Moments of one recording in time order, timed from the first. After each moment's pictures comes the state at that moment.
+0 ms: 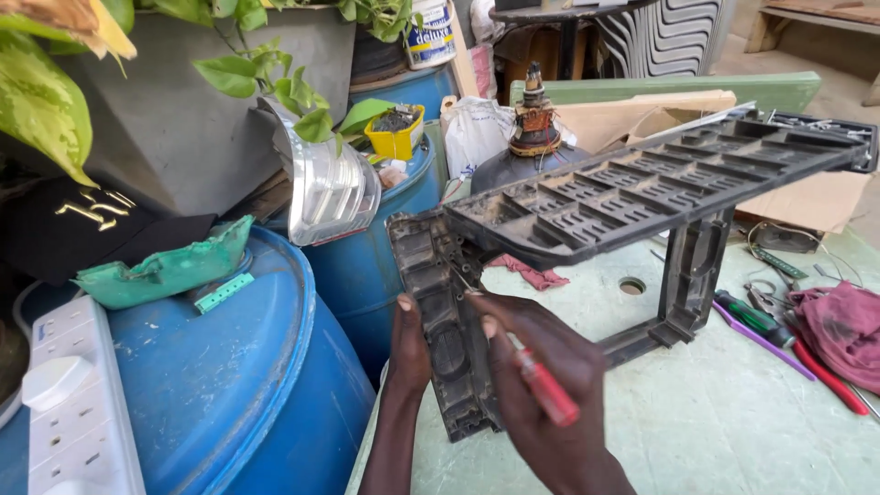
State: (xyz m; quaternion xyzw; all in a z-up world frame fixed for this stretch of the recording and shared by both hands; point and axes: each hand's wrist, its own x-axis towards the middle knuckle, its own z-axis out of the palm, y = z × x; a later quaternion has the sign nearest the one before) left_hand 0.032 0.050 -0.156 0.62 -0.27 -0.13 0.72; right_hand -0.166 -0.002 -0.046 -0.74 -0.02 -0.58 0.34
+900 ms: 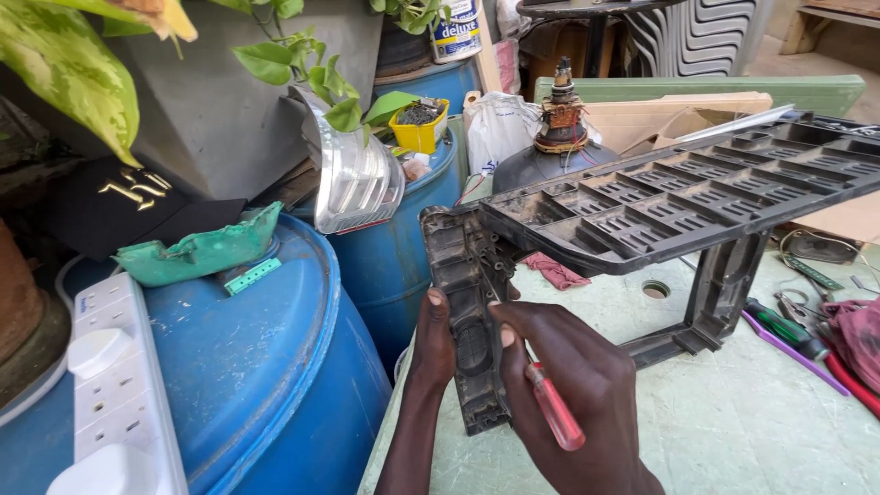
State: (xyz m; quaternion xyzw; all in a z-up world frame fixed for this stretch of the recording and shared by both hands) left_hand 0.032 0.049 -0.163 0.59 -0.28 -0.08 0.75; right_hand -0.177 0.009 -0.033 -0.79 -0.08 -0.56 0.24
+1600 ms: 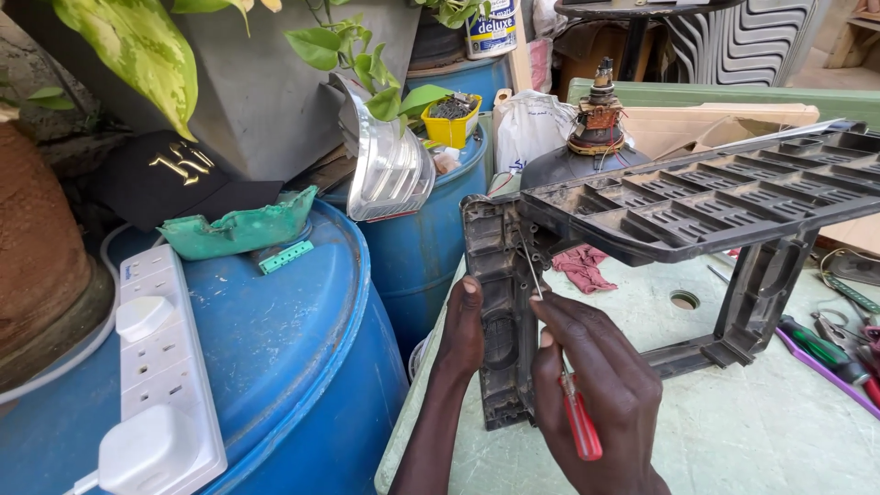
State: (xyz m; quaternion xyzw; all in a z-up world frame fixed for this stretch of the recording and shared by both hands) left_hand 0.046 0.042 -0.180 0.58 -0.30 -0.06 0.75; right_hand -0.163 0.018 -0.059 -0.77 -0.06 -0.60 0.20
